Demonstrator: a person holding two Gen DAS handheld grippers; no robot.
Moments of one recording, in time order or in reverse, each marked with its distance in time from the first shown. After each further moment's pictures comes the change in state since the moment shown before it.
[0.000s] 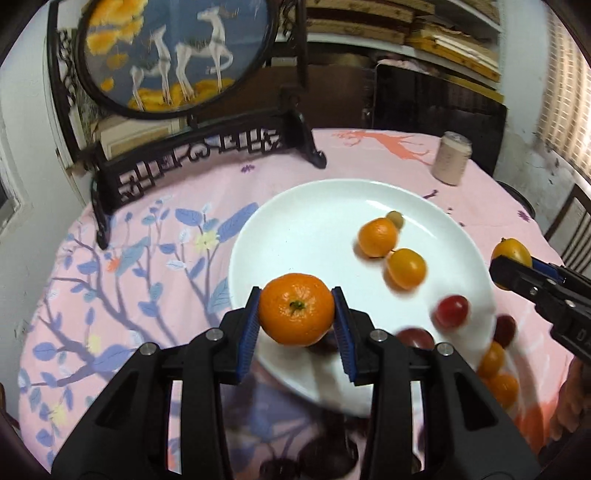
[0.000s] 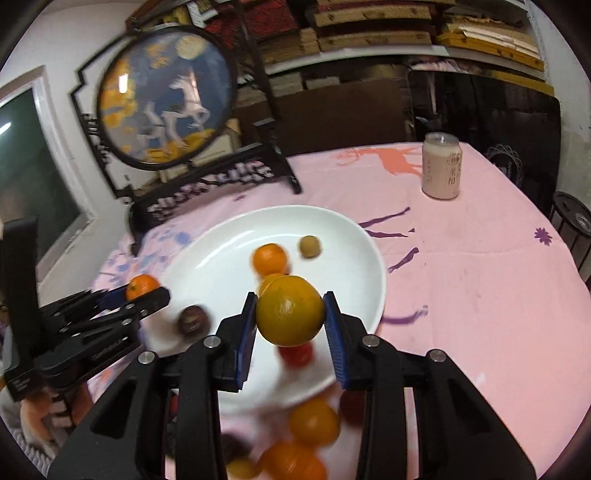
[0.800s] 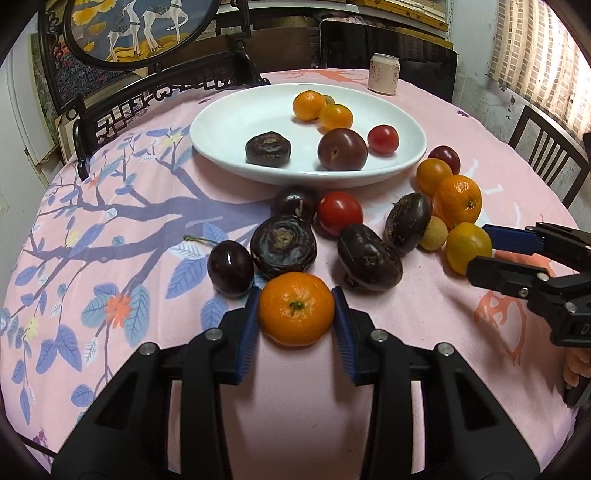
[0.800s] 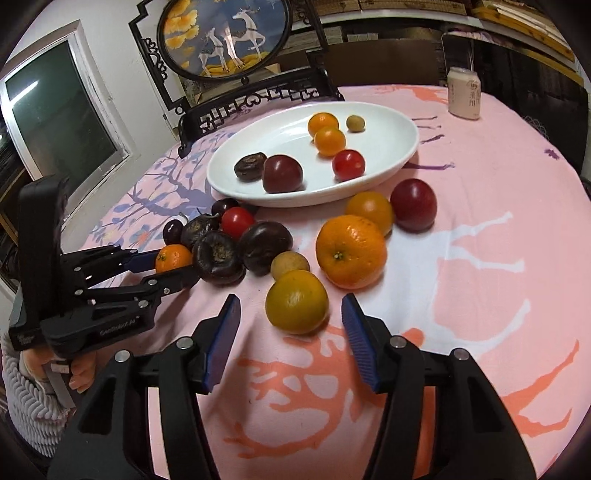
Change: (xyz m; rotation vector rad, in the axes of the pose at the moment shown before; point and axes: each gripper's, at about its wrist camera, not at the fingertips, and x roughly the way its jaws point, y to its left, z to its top) left arm -0.055 -0.015 -0.128 0.162 0.107 -0.117; right arm -0.050 0.025 -0.120 -0.093 0.178 0.122
